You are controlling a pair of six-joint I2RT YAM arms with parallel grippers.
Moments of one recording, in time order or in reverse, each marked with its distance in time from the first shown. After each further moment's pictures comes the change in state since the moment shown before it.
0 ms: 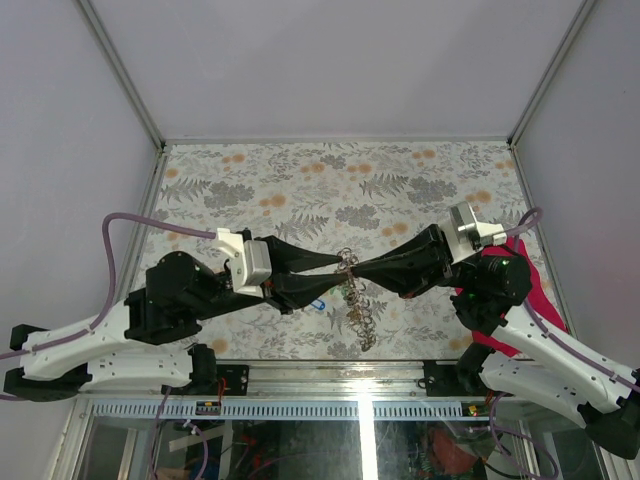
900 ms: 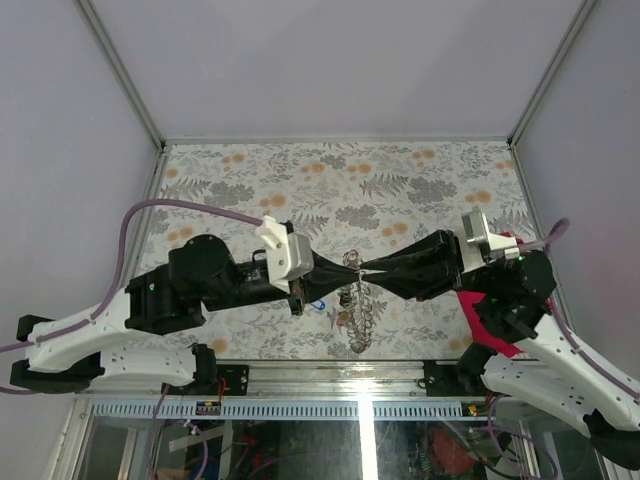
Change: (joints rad) left arm -0.005 0.120 0.173 -0.222 0.031 -0.006; right arm -0.002 -0.087 0.063 -0.259 -0.018 -0.166
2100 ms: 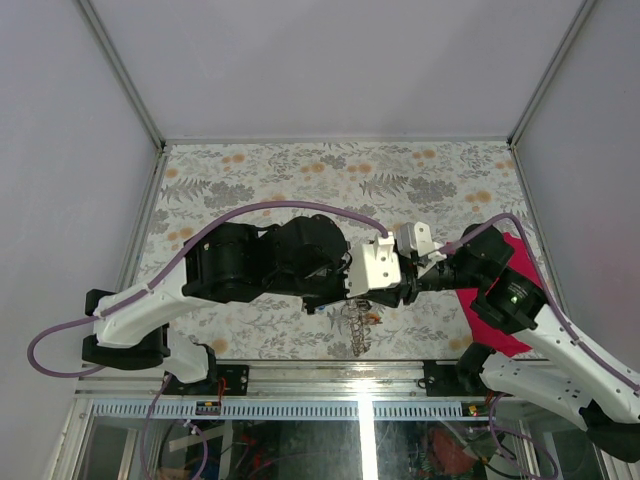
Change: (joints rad) left arm -0.007 0.557 0.803 -1.104 -0.088 0.133; right arm 0.000 0.056 0.153 -0.765 -0.061 -0.465
